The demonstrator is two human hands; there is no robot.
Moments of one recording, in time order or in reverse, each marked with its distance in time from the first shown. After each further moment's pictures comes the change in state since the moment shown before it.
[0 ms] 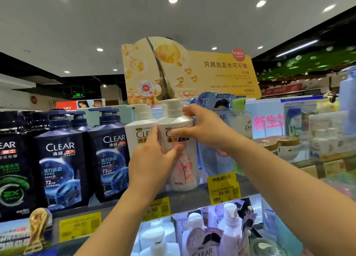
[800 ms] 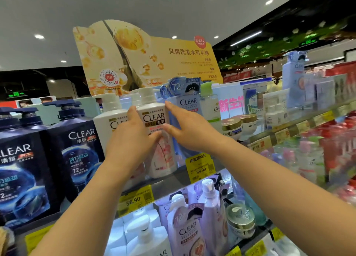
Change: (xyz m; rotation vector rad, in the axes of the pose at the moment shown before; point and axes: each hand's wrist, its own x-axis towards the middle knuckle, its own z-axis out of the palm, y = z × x) left_hand 0.026 0.007 0.000 0.109 -0.210 0.106; right_hand -0.043 0.009 0.009 -0.545 0.078 -0.015
